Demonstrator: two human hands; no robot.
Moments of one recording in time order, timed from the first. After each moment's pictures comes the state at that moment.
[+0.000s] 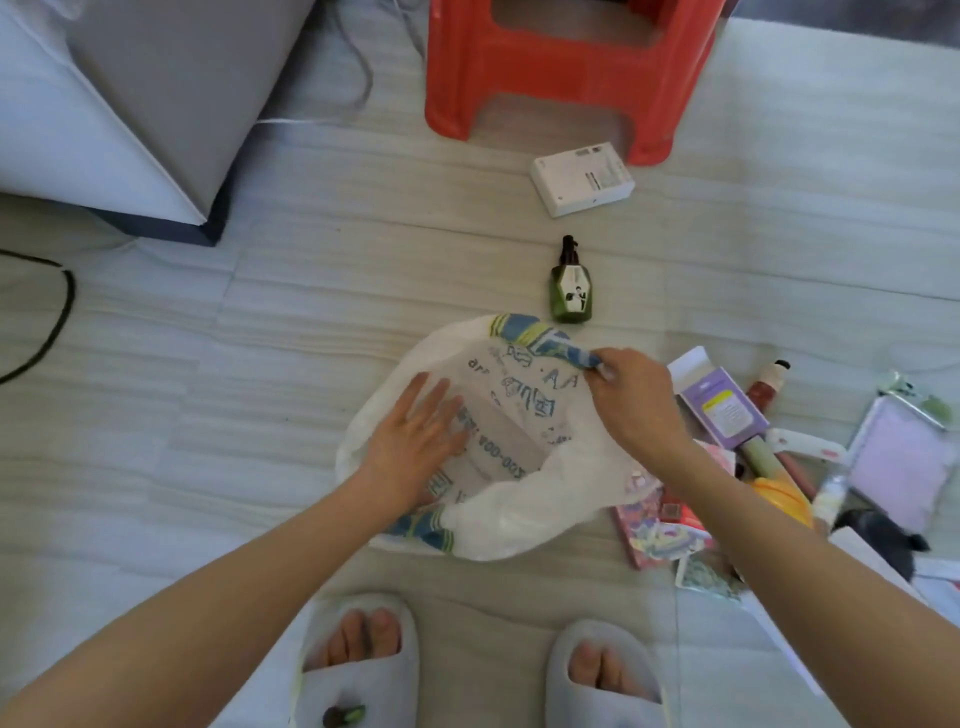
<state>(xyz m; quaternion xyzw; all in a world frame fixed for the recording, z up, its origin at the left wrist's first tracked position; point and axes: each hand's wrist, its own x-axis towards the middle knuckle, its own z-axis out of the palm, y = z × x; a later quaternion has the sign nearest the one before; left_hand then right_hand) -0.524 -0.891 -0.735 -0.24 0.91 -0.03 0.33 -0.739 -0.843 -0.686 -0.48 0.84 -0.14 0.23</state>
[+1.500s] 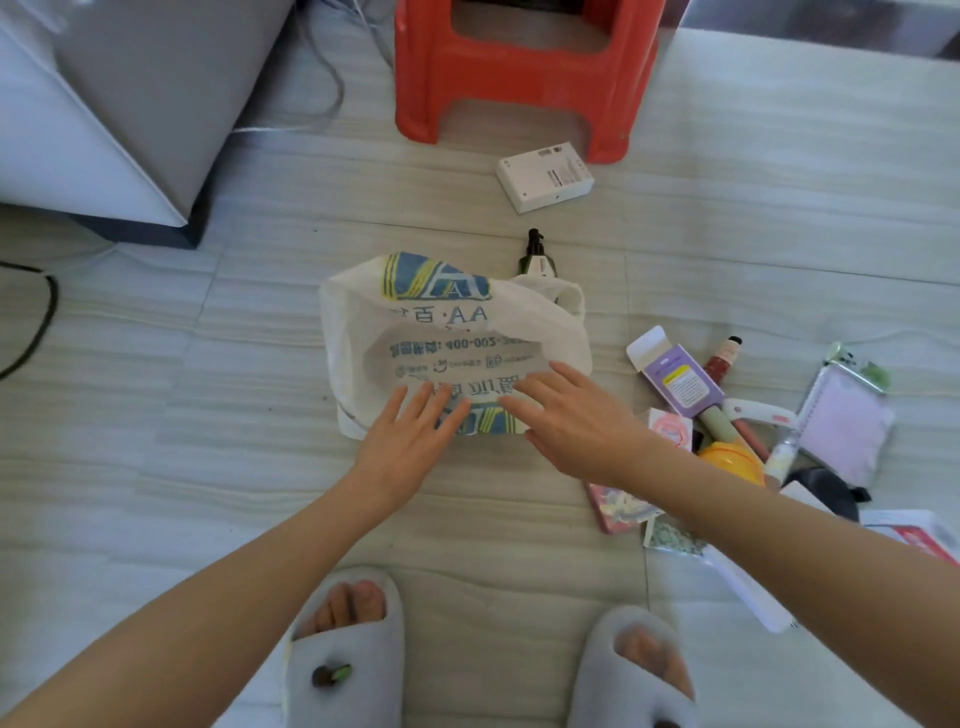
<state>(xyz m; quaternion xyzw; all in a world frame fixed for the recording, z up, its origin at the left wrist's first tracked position) -0.531 -0.859 -0.745 -0.31 0.94 -0.01 0.15 -0.731 -0.795 -0.696 -0.82 0.56 0.07 0.04</state>
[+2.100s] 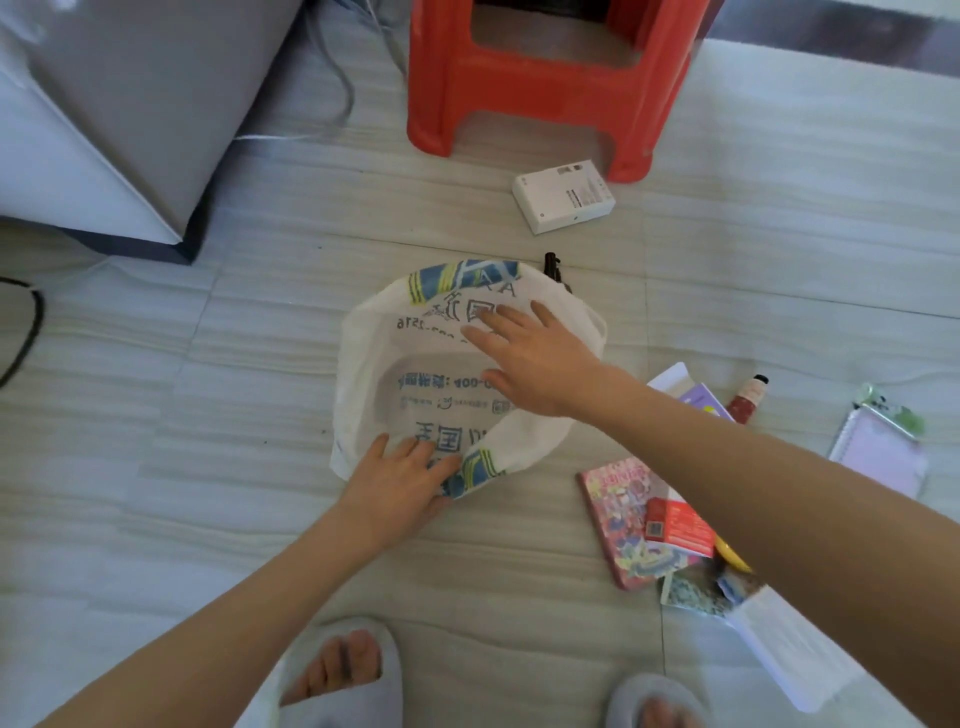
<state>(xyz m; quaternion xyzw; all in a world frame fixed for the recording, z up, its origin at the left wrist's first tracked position) -0.516 -0.885 -0.761 -0.30 0.94 0.08 0.12 -0.727 -0.913 -0.686 -0.77 0.61 0.14 0.13</state>
